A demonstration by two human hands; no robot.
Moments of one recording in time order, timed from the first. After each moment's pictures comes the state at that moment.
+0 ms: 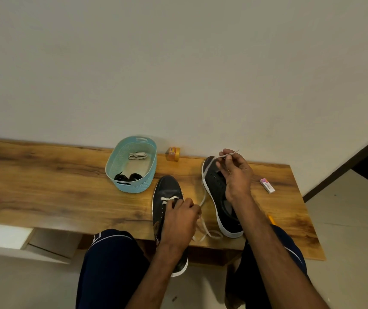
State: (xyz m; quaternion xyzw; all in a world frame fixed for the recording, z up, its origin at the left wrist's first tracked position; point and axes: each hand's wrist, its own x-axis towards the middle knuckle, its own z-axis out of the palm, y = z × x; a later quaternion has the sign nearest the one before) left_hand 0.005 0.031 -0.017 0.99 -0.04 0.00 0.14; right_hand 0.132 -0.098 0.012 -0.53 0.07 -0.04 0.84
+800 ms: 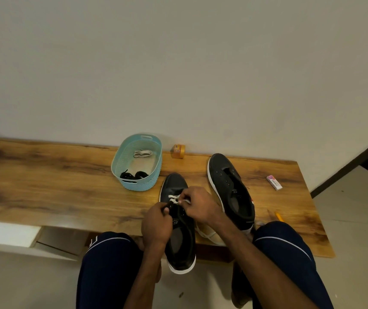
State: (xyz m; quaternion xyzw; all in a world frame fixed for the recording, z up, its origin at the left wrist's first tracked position) left_hand -0.005 0.083 -0.038 0.86 0.32 0.03 0.39; right_hand 0.078 -0.037 -0.028 -0.91 -0.24 0.14 0.31
